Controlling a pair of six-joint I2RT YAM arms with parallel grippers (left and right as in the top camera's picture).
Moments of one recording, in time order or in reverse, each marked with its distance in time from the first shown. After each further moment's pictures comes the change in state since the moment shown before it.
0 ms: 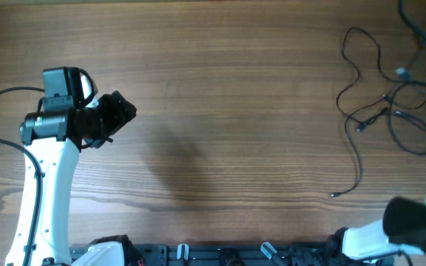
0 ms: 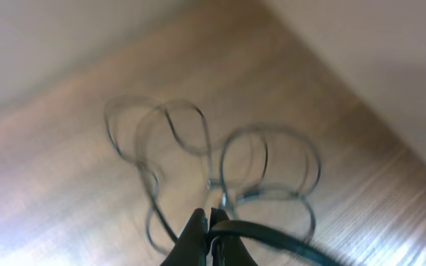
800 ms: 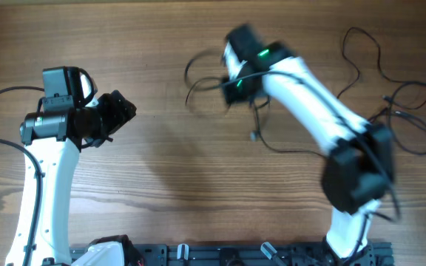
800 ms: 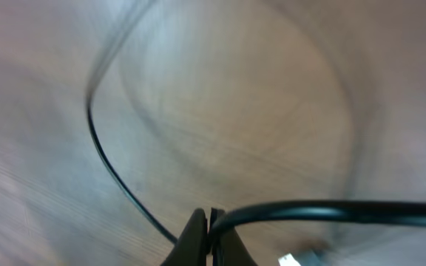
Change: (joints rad) left arm 0.000 0.000 0.000 0.012 0.000 0.000; right arm 0.761 0.274 -0.251 0.170 -0.423 -0.006
